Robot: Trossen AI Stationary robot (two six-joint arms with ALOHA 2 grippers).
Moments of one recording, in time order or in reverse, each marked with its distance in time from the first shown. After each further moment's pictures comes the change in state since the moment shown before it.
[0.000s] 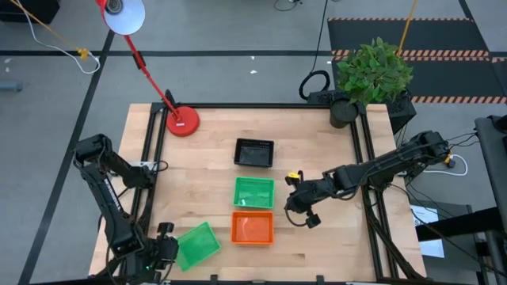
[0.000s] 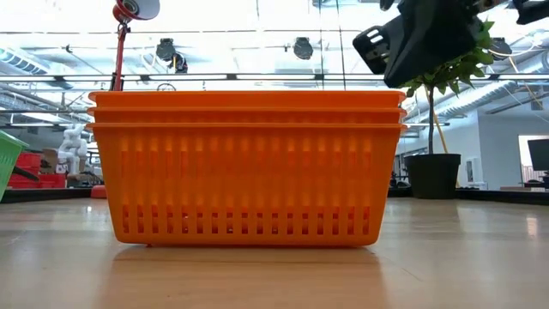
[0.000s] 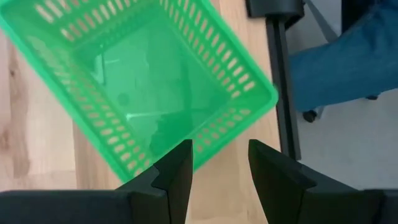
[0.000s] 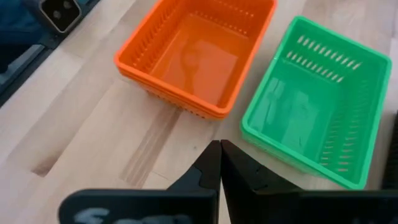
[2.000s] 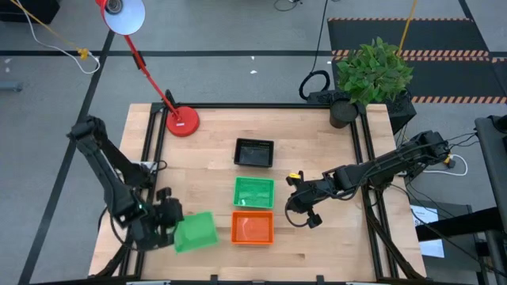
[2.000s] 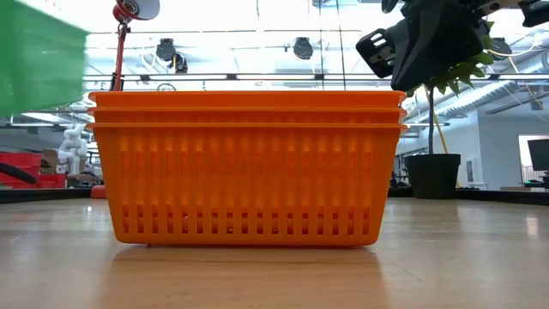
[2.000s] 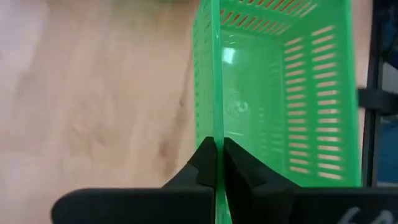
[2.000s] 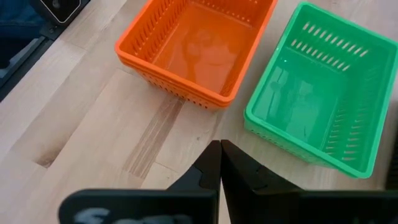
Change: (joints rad) left arm 0.199 -0.272 -0.032 -0.314 -0.151 -0.078; right arm 0.000 0.000 0.000 -0.034 -0.002 0.008
